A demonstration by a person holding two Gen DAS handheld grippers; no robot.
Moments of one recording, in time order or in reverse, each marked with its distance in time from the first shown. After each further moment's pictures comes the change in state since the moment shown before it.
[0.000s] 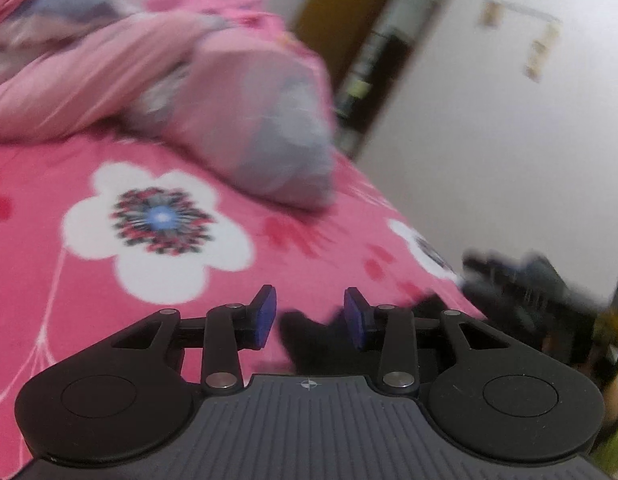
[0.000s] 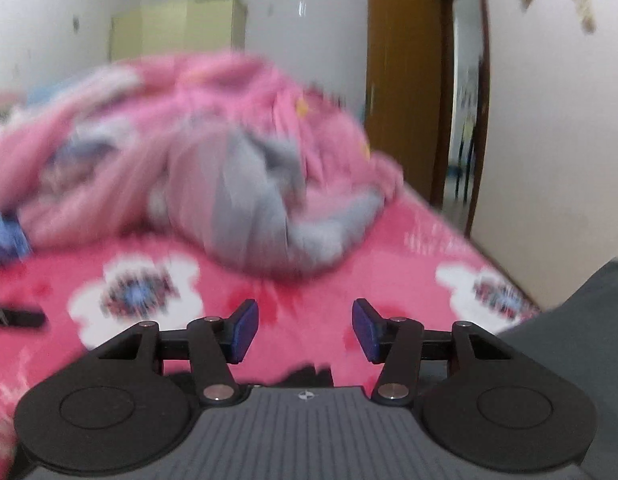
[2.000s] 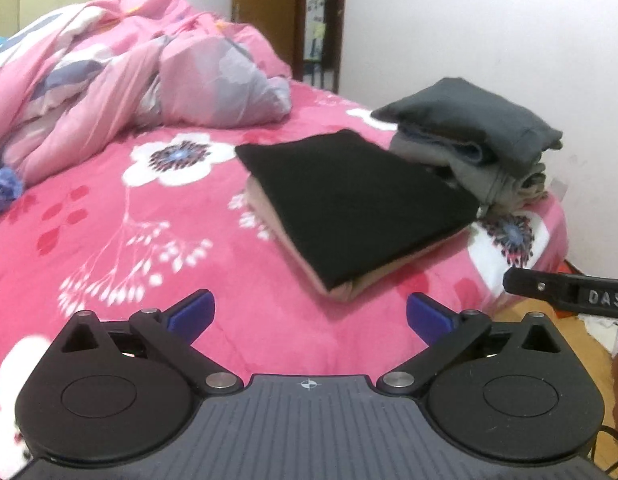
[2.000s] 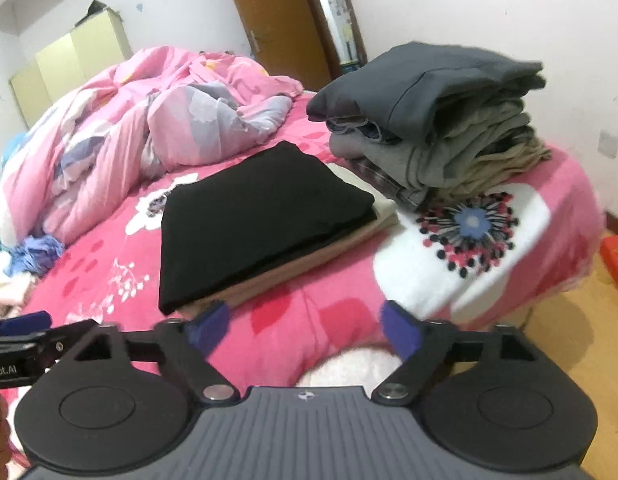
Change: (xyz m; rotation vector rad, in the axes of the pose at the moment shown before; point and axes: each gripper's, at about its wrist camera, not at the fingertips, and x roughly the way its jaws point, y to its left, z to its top) left arm -0.178 -0.109 -0.154 0.317 0.152 0.205; right arm -0.292 0.073 -0.148 0.415 0.212 -0.219
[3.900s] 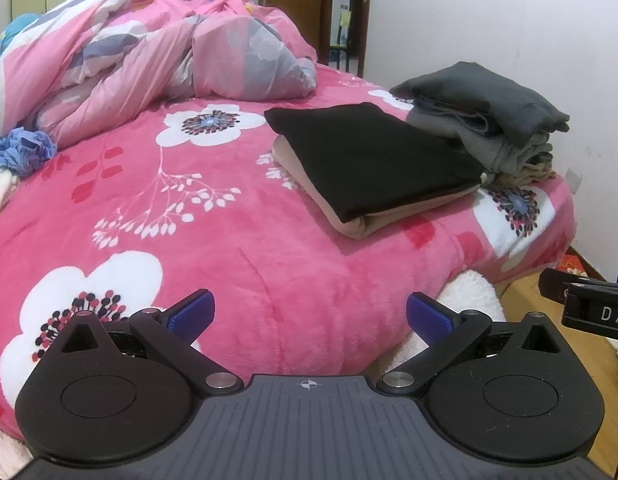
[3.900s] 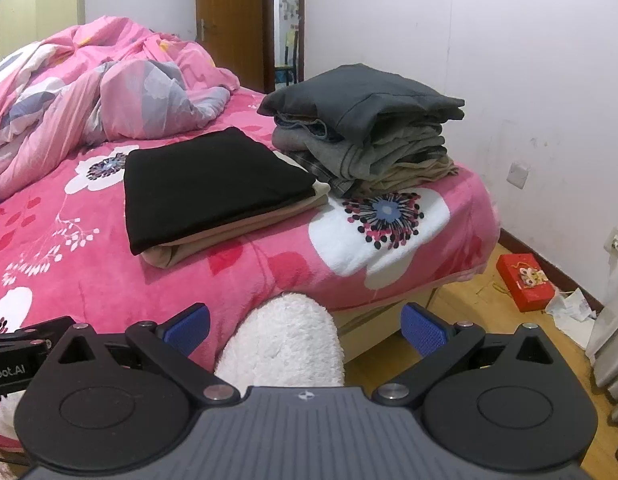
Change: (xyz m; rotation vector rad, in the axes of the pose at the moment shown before) left arm -0.035 0.000 -0.043 -0.034 0.026 0.052; right arm -0.053 0.050 -0.037 -0.100 -0.001 -0.318
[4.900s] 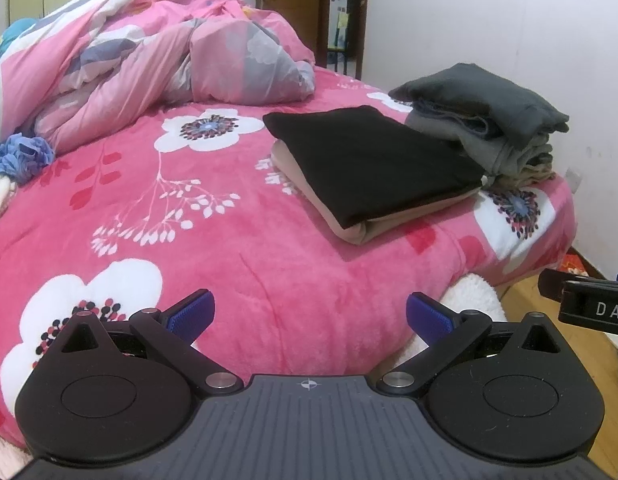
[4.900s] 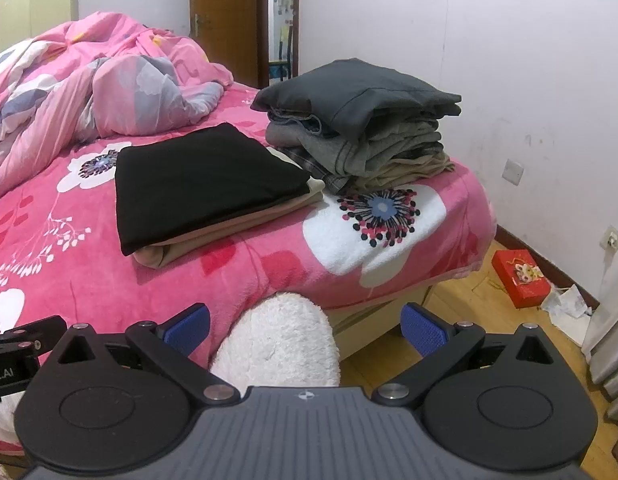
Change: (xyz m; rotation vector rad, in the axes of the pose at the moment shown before) left arm 0.001 0.000 0.004 0.014 -0.009 -0.001; right arm 0.006 -0.001 0.003 0.013 0.015 -0.026
